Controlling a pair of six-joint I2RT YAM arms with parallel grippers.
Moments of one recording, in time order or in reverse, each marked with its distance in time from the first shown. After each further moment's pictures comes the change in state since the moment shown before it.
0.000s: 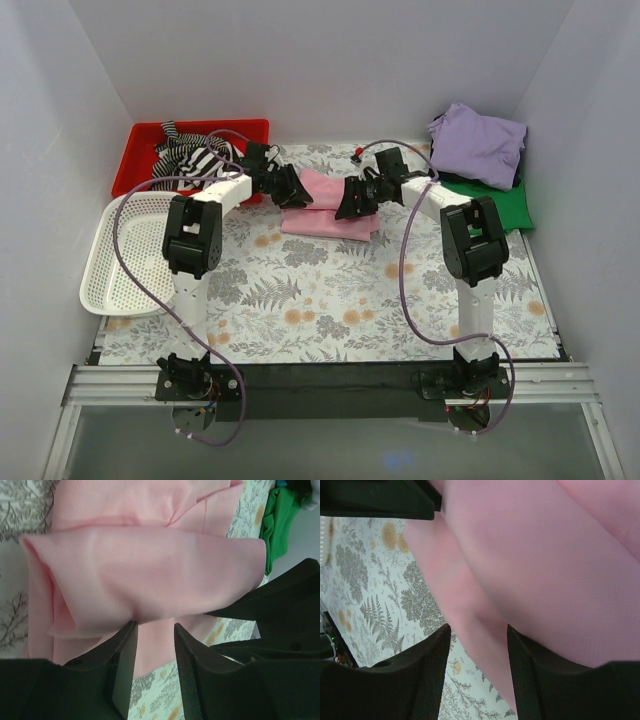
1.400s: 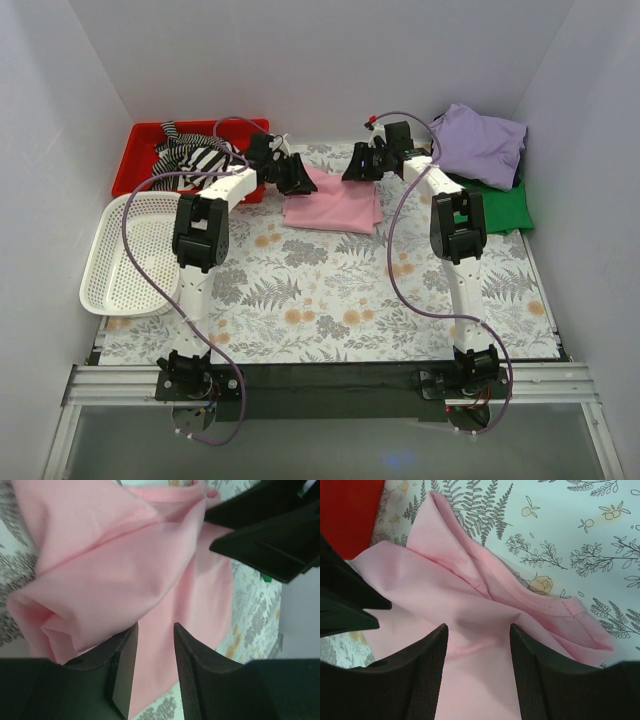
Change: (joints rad) left arm 0.001 0.137 0.217 0.010 0.052 0.142; right arm -0.105 0.377 0.559 -0.033 0.081 0.045
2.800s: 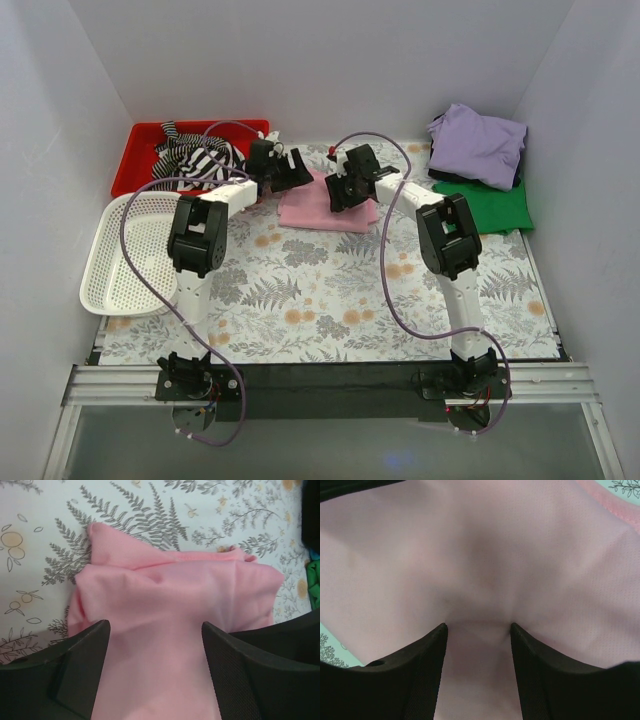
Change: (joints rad) left arm -0.019 -0.063 -0.210 0.358 -0.356 0.003; right arm 0.203 -0.185 -0.302 -0.026 0.357 -0.264
